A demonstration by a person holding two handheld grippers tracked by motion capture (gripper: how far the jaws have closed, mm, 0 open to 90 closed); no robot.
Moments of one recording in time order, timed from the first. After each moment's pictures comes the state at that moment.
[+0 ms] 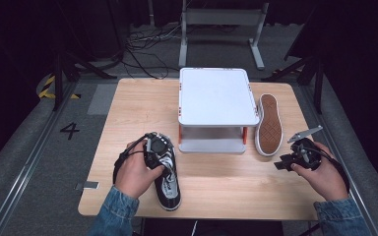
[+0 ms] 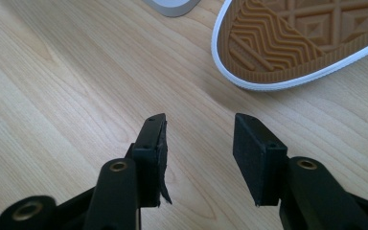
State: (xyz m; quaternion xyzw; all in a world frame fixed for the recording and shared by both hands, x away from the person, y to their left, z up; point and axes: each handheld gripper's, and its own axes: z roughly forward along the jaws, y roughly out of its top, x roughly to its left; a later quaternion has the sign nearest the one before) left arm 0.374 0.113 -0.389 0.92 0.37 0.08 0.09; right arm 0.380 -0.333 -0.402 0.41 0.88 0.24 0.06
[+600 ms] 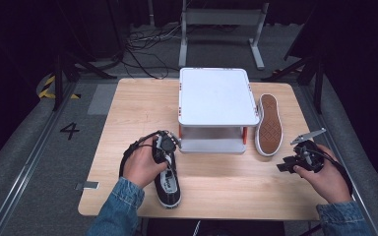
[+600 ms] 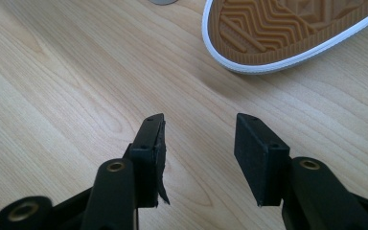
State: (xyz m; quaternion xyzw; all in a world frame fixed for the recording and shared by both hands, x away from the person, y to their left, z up) left arm 0.394 0.101 -0.396 0.95 0.27 0.10 0.06; right arm 0.375 -0.341 -0.406 0.43 0.87 0.24 0.06
